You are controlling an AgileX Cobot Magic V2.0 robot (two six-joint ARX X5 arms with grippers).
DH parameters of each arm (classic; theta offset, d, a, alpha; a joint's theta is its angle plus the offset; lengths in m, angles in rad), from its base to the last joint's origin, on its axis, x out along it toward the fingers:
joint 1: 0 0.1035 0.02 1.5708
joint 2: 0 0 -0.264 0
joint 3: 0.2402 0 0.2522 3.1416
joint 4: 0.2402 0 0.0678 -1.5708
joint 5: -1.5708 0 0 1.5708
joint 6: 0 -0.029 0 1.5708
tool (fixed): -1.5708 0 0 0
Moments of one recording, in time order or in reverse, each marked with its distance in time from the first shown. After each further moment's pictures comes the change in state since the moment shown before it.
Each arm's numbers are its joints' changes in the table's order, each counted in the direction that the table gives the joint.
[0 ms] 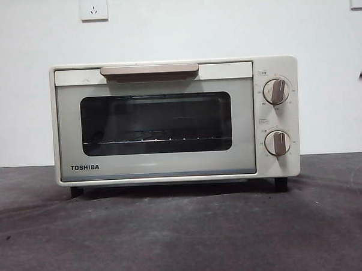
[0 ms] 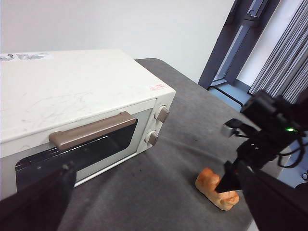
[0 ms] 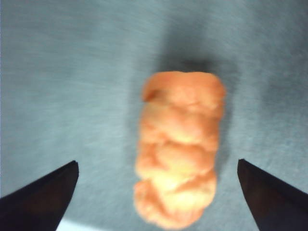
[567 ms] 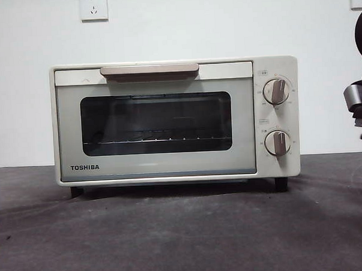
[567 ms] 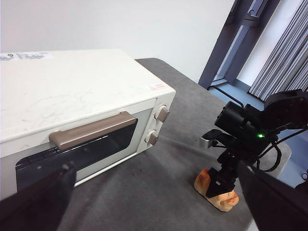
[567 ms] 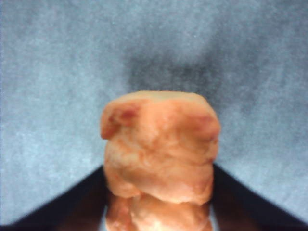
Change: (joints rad) left arm 0.000 0.000 0.000 0.001 0.000 0.000; right arm 0.013 -0.233 0.000 -0.101 0.009 -0.004
